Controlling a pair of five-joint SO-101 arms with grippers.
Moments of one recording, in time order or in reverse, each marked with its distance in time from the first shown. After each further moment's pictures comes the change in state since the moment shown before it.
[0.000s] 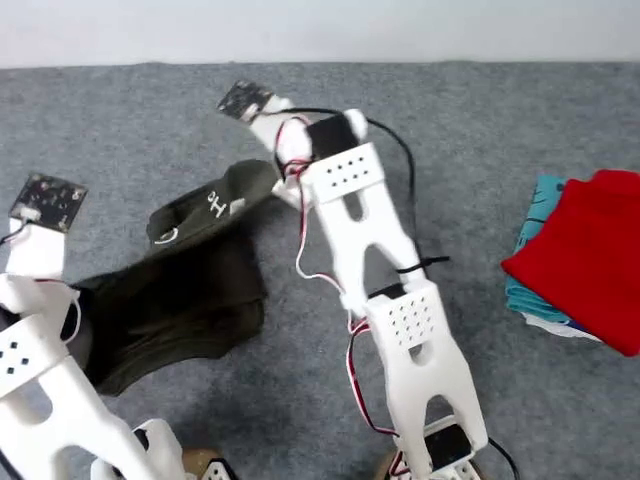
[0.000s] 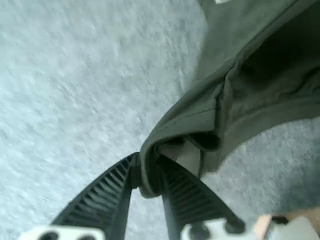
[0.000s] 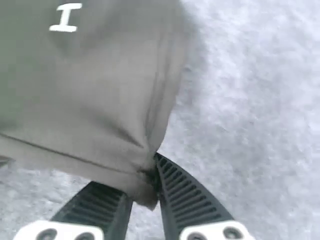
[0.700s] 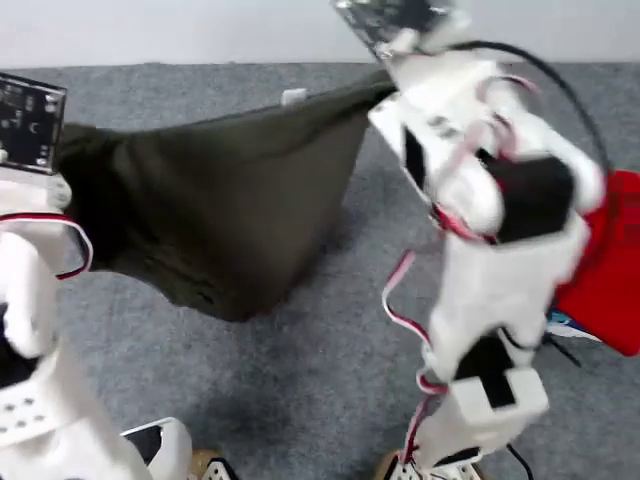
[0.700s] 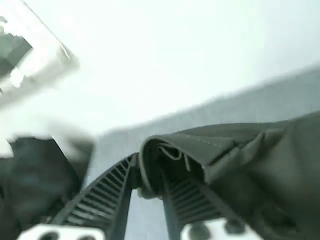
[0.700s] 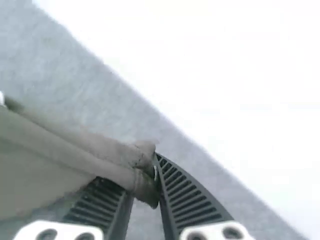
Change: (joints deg) left arm 15.9 -0.1 -29.3 -18.3 17.1; right arm 11.8 -47.4 3.3 0.1 0.0
